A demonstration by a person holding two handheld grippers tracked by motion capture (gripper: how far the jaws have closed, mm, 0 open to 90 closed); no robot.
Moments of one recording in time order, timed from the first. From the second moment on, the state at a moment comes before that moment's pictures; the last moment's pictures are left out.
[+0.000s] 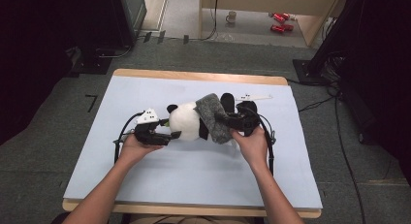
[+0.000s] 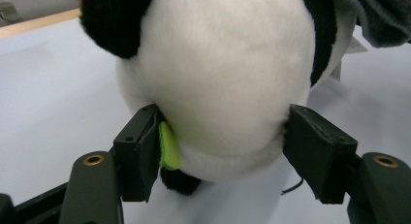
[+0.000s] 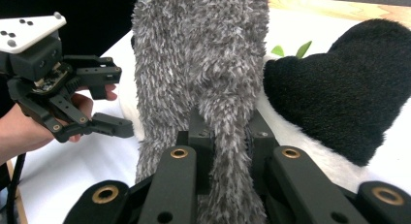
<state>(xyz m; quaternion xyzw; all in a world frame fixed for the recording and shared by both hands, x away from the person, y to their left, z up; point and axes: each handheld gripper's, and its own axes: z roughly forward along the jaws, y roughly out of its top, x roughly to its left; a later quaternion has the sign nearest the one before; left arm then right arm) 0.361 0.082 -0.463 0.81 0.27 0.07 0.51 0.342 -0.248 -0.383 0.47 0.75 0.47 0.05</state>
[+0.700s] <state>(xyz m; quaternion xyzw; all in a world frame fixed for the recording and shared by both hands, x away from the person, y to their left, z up) 0.366 0.069 -0.484 0.79 0.31 0.05 0.52 0.347 -0.250 -0.382 0.48 0.73 0.48 0.05</state>
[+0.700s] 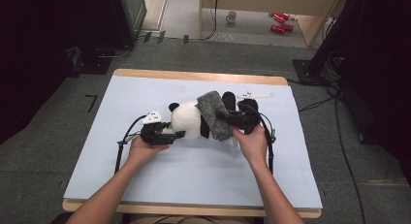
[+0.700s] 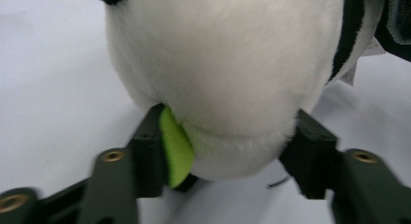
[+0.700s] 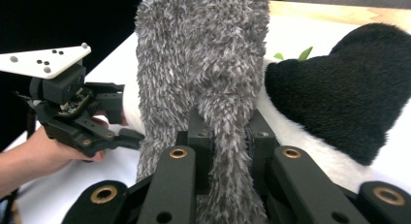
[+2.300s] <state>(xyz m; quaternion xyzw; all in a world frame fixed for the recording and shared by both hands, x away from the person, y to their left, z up) 0.359 0.070 -0.461 0.78 0.40 -0.01 0.48 0.346 -0.264 -0.383 0.49 0.73 0.47 0.07</state>
